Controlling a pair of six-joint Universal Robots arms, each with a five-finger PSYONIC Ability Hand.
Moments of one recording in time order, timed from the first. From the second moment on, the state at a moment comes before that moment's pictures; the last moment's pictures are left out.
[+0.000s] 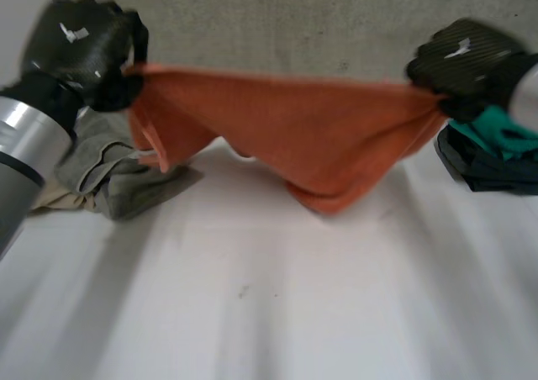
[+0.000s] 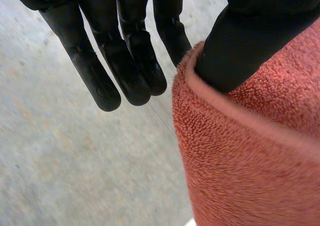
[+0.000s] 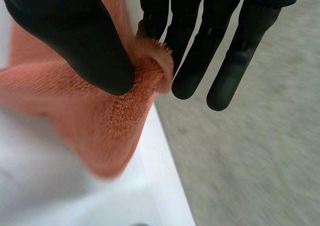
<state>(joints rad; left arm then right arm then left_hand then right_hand) 4.43 -1.50 -1.65 3.43 -1.32 3.39 1.74 -1.35 1.11 0.44 1.12 2.27 1.14 1.20 1.19 1.20 0.98 1.12 1.17 1.18 1.20 0.98</state>
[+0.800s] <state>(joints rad) 4.38 -2.05 -0.94 3.88 -1.42 3.51 1.85 -1.08 0.85 -0.54 1.50 2.63 1.14 1.20 1.19 1.20 0.98 1.12 1.18 1.19 1.20 1.00</state>
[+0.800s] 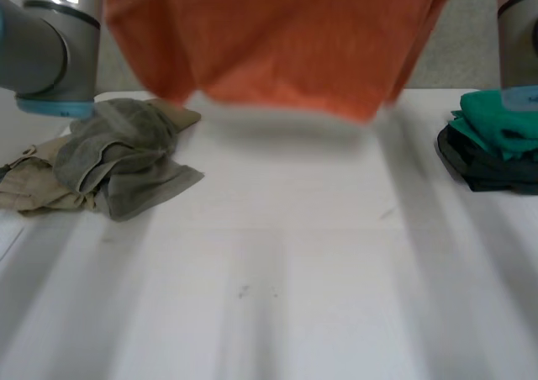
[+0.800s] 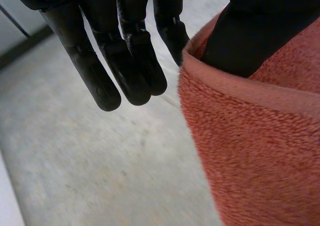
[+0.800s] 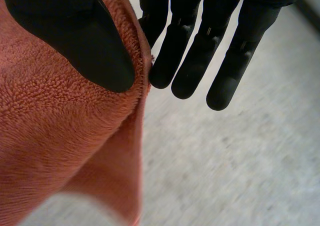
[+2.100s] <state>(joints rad) 4.57 -2.13 -1.75 3.71 -1.16 3.52 1.80 -1.11 1.62 -0.14 1.30 2.49 1.13 1.19 1.19 1.20 0.96 1.12 1.18 1.19 1.20 1.00</state>
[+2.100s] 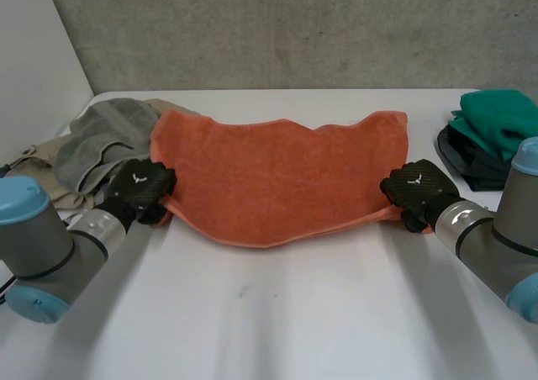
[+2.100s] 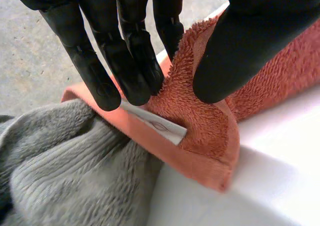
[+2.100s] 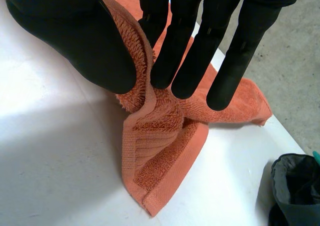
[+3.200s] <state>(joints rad) 4.56 -1.96 -1.73 3.61 -1.17 3.41 1.70 -0.90 1.39 -0.04 1.33 3.06 1.13 1.19 1.19 1.20 0.96 0.78 0.76 0.76 0.76 0.59</state>
